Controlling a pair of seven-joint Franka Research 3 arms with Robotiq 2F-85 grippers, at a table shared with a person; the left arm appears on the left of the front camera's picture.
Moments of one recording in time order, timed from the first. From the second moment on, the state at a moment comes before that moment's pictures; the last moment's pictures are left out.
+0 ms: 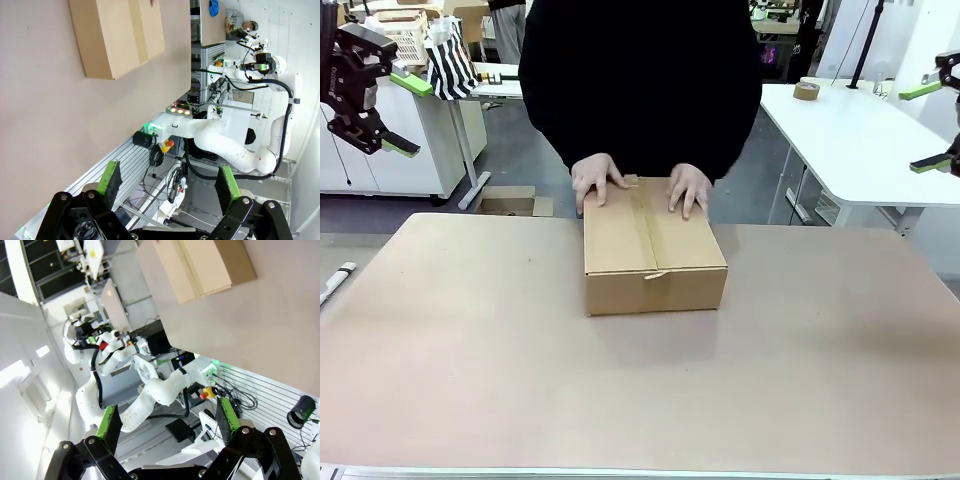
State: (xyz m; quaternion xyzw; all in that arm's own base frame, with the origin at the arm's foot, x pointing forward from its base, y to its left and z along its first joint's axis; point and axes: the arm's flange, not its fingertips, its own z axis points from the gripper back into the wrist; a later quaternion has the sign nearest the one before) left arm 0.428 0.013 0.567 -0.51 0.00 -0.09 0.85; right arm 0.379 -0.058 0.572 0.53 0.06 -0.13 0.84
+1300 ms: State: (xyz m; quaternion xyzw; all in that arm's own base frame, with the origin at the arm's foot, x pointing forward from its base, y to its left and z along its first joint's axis) left arm 0.428 0.013 0.567 -0.51 0.00 -0.09 0.85; right arm 0.379 -0.058 0.572 0.53 0.06 -0.13 0.84
